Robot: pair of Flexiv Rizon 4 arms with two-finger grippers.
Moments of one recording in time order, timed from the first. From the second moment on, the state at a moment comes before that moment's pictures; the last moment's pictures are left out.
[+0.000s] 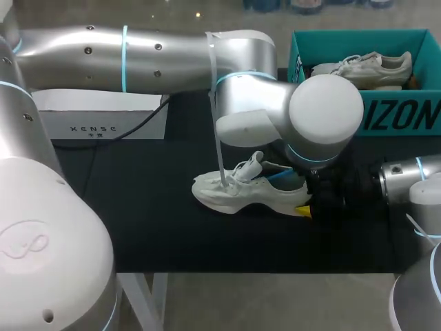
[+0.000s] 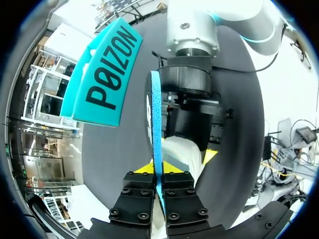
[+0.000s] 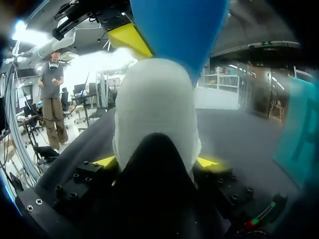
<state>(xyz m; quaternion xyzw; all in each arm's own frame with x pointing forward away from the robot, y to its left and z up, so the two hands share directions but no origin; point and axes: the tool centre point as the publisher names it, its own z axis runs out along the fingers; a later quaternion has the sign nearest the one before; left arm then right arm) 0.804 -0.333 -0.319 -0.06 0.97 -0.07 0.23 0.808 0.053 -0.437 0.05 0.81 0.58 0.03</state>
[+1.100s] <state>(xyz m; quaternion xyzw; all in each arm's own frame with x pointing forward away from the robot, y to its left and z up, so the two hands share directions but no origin) 0.790 -0.324 -0.070 -0.15 0.89 -0.40 0.13 0.808 0.053 -0.437 0.05 0.81 0.58 0.03</state>
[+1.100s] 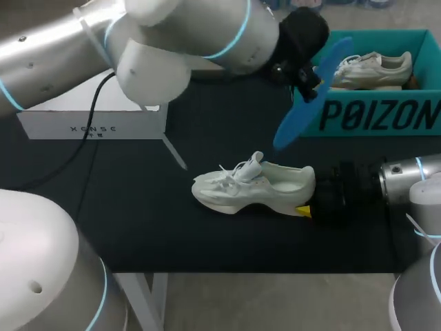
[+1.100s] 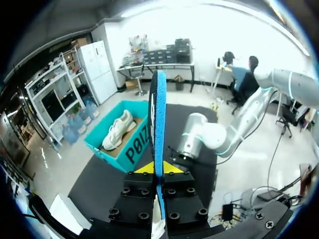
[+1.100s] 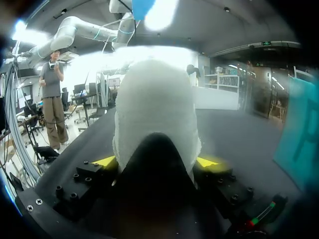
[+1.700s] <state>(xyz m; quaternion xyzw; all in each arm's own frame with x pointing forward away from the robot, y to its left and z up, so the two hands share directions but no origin) 0.829 -0.236 0.039 -0.10 0.81 -0.57 -0.01 0.808 0.053 -0.437 0.05 0.81 0.58 0.03</state>
